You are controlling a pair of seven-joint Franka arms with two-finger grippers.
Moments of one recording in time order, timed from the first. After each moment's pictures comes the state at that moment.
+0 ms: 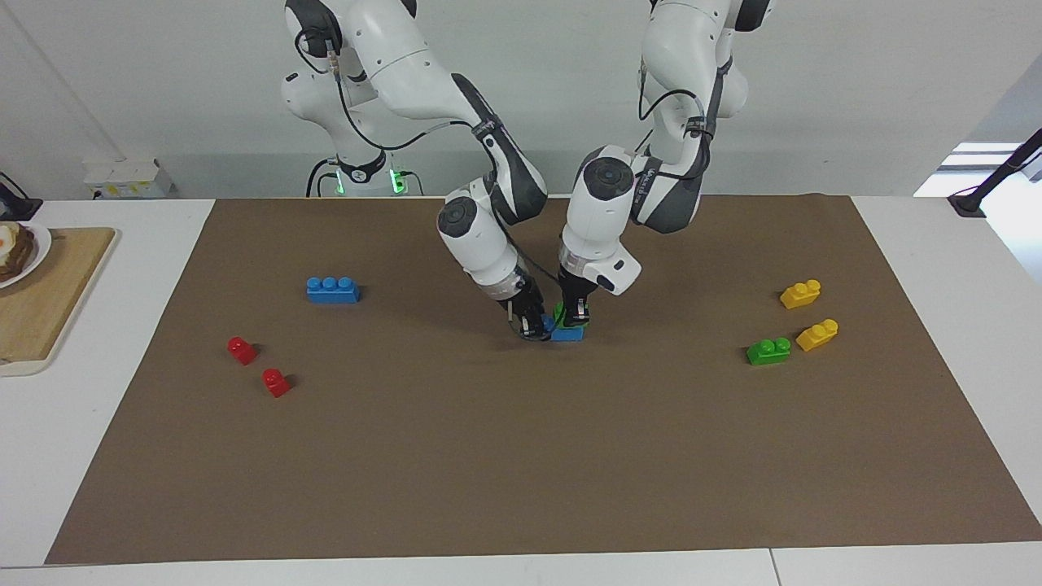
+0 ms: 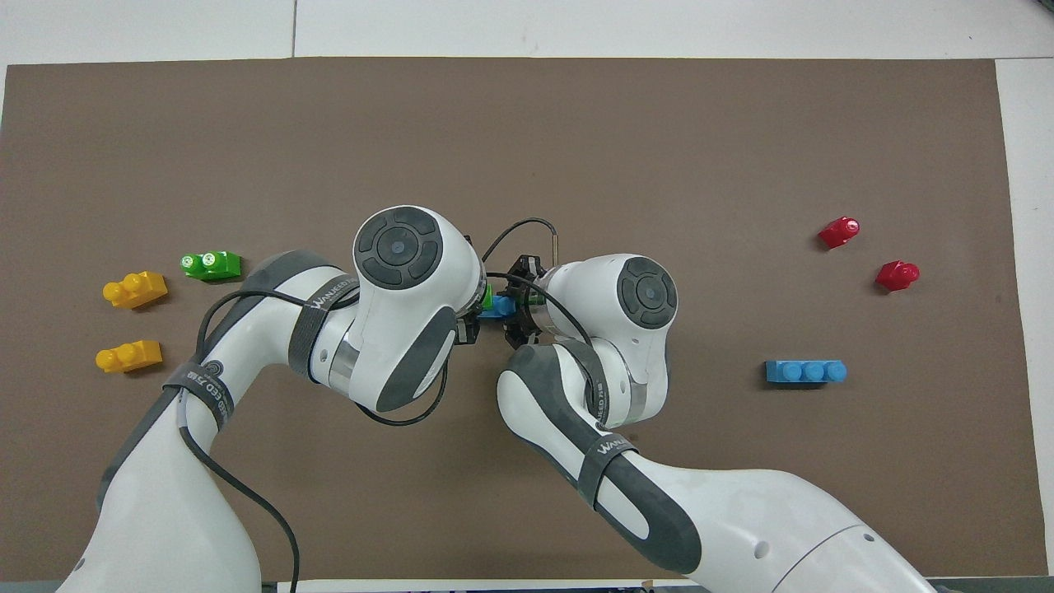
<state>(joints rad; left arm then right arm) -0.57 0.28 -0.04 -1.88 -0.06 2.21 -2.11 0.57 0.44 0.05 -1.93 0.61 2.62 1.73</state>
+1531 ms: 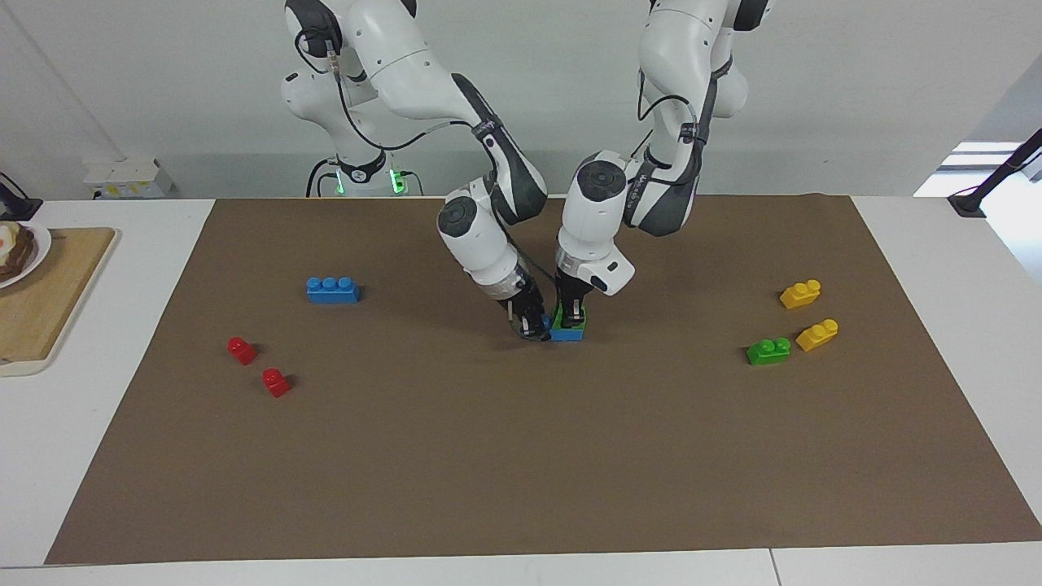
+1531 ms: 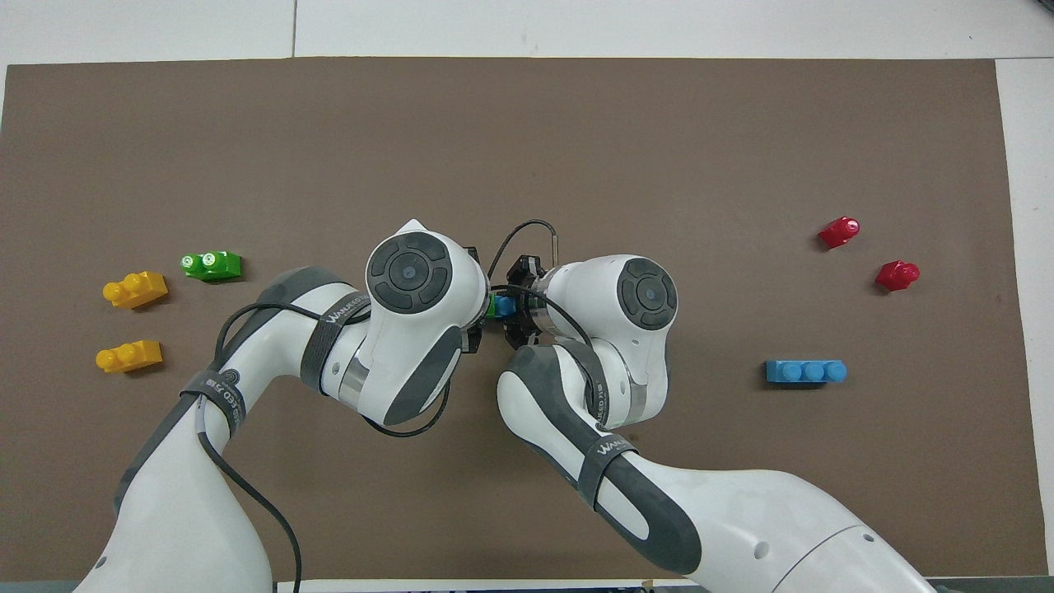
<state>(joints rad) -0.57 0.27 -0.05 -1.95 -0.02 2.29 -2.08 0.57 0.44 0.06 -1.93 0.61 2.62 1.73</state>
